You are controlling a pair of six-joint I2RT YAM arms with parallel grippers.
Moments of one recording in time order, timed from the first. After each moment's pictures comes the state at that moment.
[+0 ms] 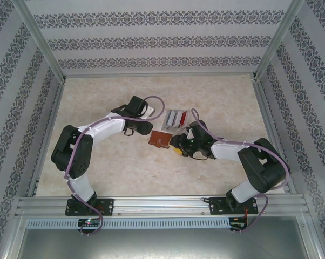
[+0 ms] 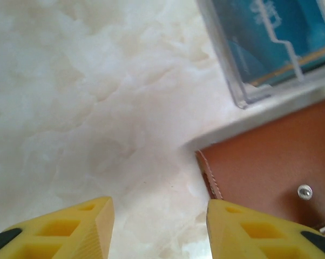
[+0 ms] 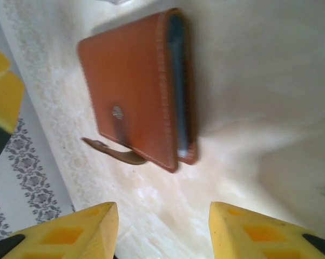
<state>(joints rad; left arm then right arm) -0.46 1.78 1.21 -0.48 0.08 0.03 0.52 1.55 0.61 0.14 -0.54 1.17</state>
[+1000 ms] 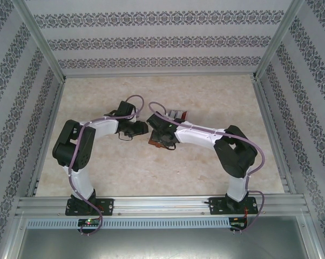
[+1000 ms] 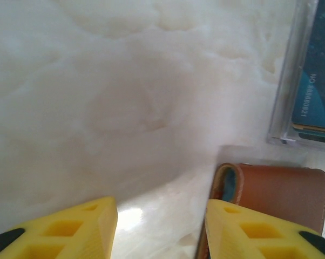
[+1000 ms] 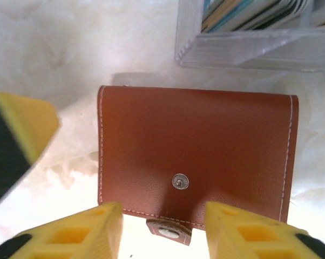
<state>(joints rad) -0.31 1.83 1.04 -0.27 0.37 -0.52 0.84 1.88 1.28 -0.55 0.13 1.04</state>
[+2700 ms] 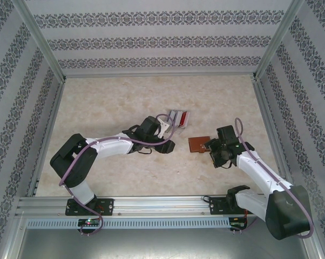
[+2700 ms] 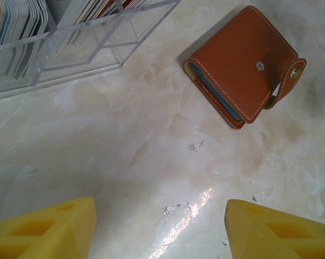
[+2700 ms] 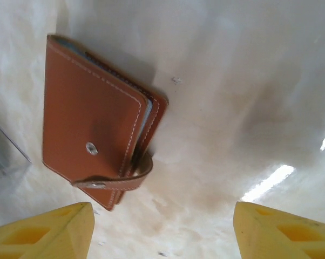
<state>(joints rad) -0.73 1.70 0.94 -0.07 0.27 -0.29 0.24 1.07 0.55 -0.61 -0.16 1.43</state>
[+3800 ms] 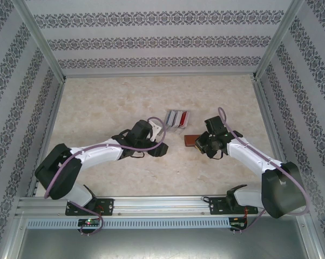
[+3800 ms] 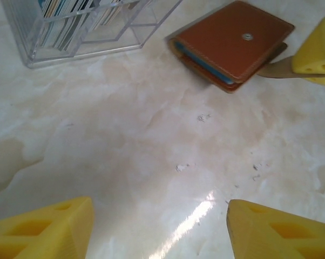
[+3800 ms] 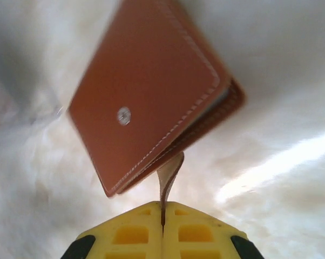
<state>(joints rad) -0.71 1.49 0.79 -0.09 0.23 -0.29 0.37 1.26 0.70 -0.53 -0.24 1.18</state>
